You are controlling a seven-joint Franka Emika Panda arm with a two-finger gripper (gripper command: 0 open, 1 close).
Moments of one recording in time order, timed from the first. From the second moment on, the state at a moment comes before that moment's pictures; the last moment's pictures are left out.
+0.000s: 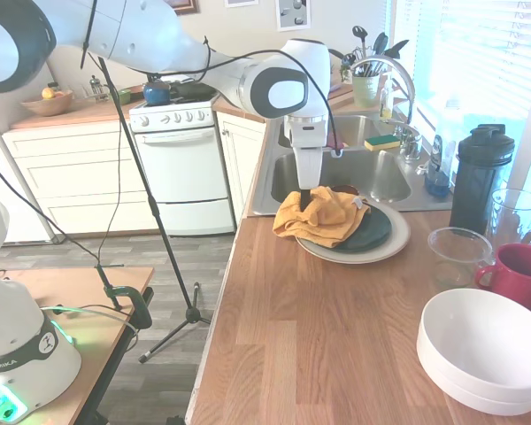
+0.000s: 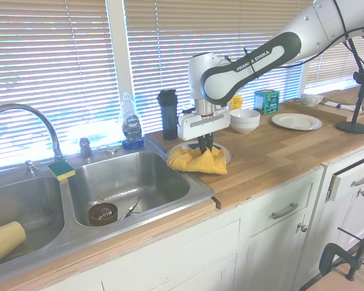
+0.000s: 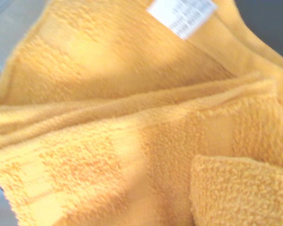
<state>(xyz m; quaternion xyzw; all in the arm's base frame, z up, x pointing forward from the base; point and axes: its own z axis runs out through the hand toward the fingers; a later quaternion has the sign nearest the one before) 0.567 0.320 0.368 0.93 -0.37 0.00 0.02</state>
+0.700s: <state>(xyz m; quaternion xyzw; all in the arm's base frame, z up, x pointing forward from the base) 0.674 0.285 0.371 0.90 -0.43 0.01 0.00</state>
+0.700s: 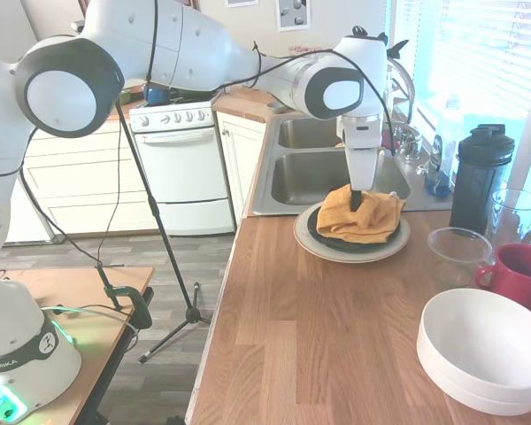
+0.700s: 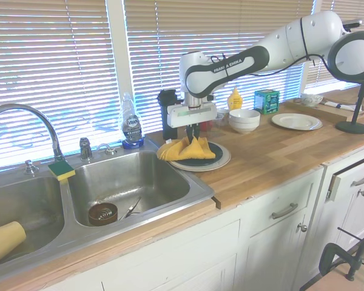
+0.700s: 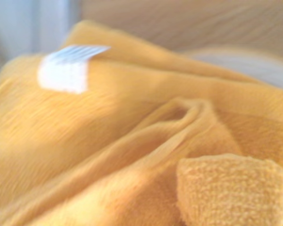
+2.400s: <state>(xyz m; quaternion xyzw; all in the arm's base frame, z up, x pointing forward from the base) 0.562 0.130 0.548 0.89 -0.45 0.02 -0.08</state>
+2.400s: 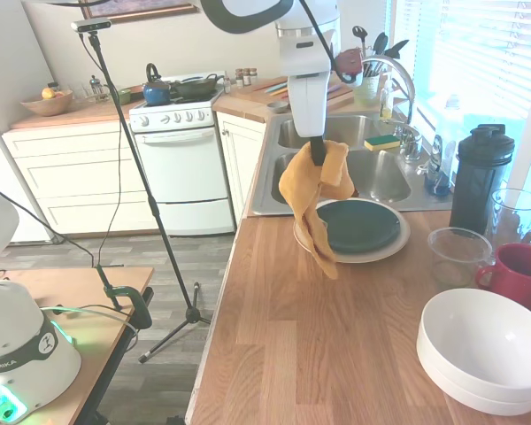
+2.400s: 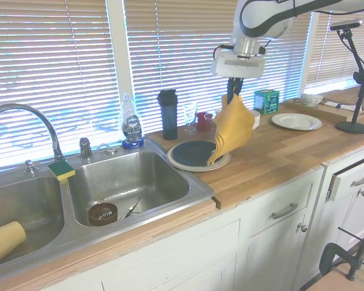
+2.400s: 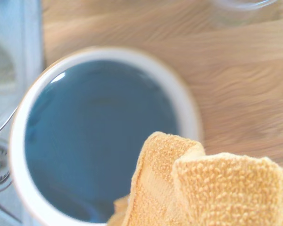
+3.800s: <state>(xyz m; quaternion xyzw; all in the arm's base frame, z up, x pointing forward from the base) 0.570 -0.027 0.395 0.89 -0.45 -0.02 -0.04</state>
